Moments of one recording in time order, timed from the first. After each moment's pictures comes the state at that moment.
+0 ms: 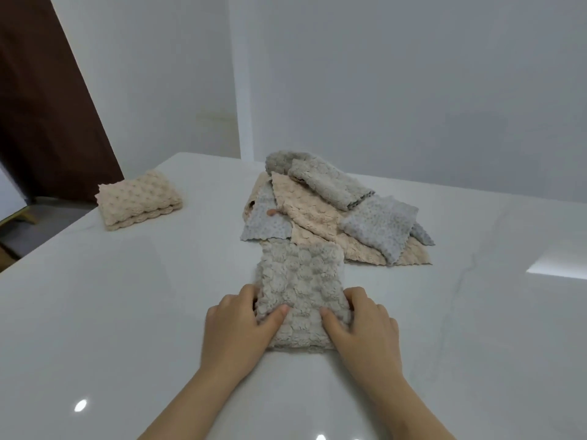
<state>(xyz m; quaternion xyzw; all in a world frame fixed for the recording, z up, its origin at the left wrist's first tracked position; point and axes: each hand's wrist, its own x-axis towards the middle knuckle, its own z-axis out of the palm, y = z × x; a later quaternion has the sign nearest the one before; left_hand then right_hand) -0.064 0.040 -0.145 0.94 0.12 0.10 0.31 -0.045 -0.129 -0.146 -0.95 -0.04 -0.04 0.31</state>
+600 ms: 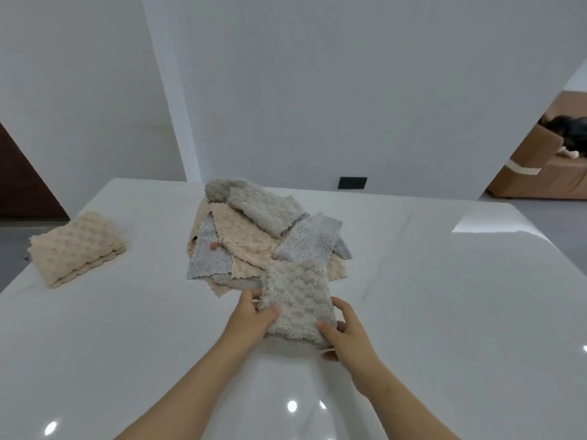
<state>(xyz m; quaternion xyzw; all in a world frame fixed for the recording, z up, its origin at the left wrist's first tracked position) -0.021 -0.034 -0.062 0.75 0.13 -0.14 0.63 -0.053 -0.206 -0.061 -0.75 0.13 0.16 0.63</state>
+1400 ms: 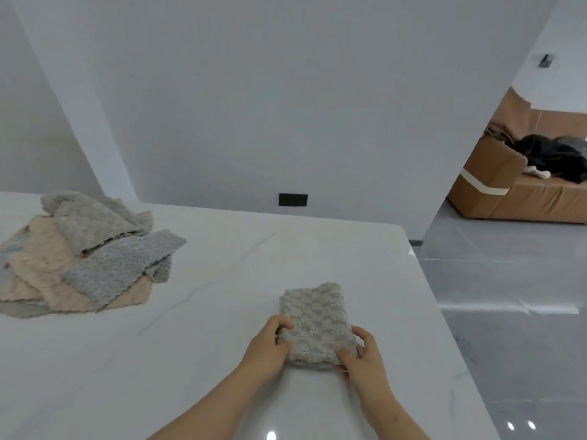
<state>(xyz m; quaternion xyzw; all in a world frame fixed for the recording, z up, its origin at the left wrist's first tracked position) 0.021 -0.488 -0.098 0.83 0.05 -0.16 0.54 -0.008 -0.658 -0.094 -0.71 0.20 0.08 0.67</state>
